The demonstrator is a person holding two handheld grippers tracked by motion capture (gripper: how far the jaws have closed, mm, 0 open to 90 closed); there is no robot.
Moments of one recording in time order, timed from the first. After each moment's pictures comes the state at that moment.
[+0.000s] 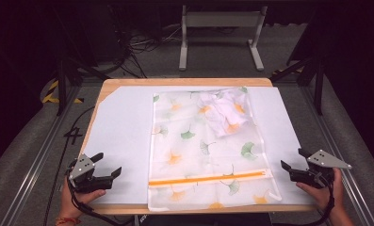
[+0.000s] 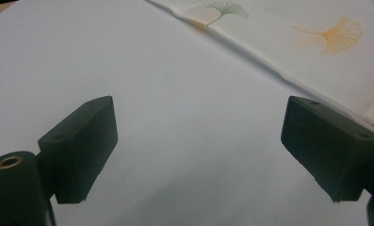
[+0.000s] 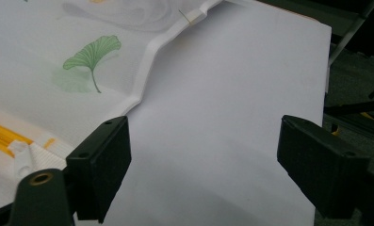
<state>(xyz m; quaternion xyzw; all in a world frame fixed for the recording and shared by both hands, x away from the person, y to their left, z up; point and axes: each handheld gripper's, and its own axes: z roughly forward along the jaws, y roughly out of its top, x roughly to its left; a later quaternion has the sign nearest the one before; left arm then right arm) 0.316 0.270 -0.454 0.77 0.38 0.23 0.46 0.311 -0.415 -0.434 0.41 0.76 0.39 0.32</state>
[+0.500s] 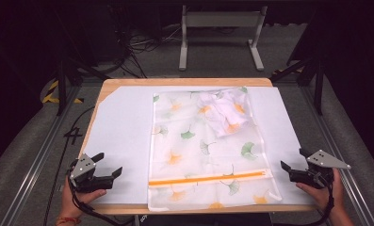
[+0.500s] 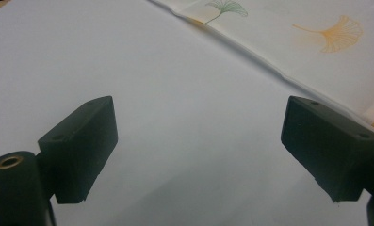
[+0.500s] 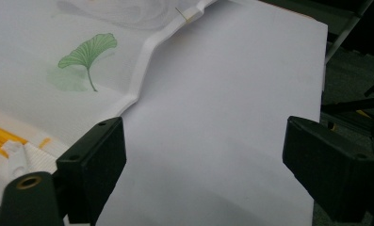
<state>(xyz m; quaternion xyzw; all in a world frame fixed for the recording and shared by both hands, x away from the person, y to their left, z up) 0.318 0.269 -0.454 0.77 0.38 0.22 0.46 0.311 -0.414 -0.435 0.42 0.76 0.38 0.33</state>
